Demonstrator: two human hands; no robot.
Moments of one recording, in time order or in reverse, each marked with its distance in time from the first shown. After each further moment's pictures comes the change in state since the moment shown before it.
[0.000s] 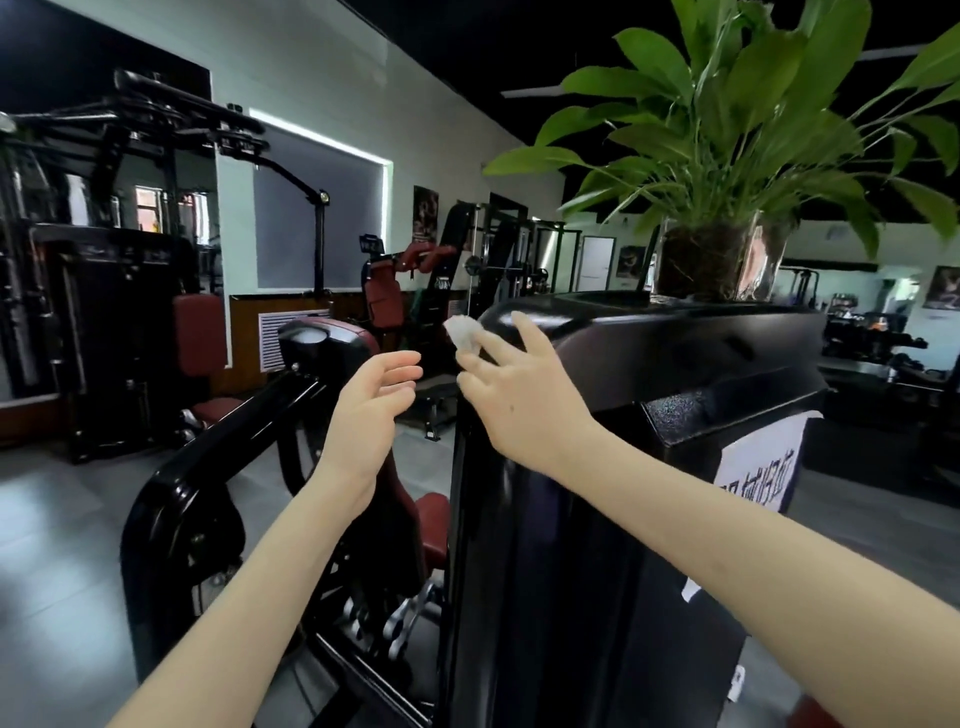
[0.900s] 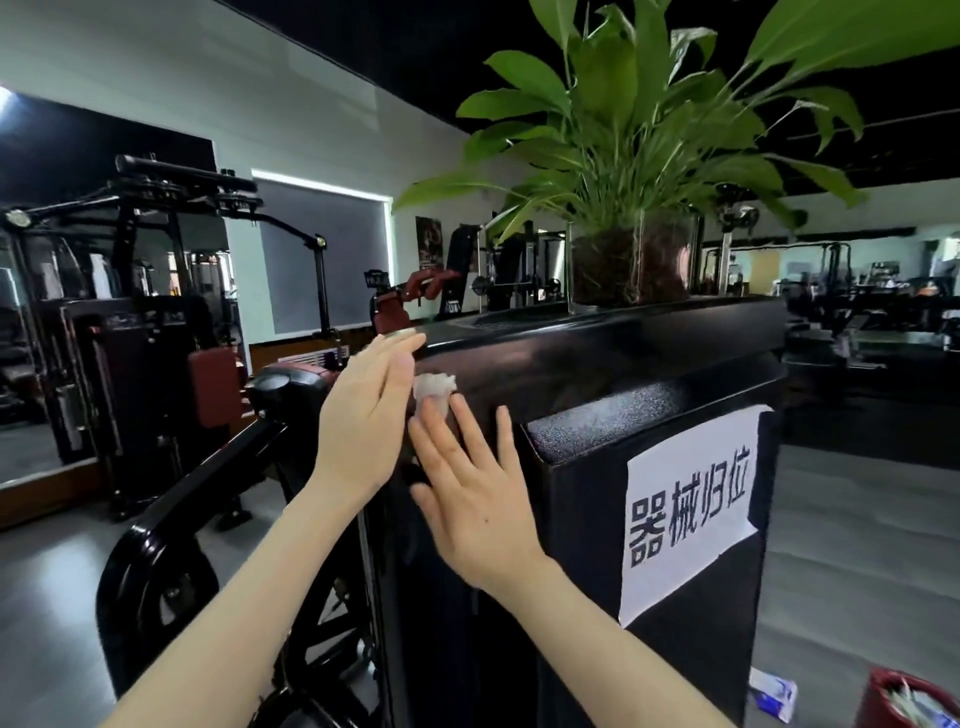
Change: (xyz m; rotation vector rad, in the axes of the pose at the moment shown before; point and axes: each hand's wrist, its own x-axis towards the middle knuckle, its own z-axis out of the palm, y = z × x) left_hand 0.011 0.031 0.115 0.428 0.042 0.429; right_hand -0.096 -0.006 0.051 0.564 0.375 0.355
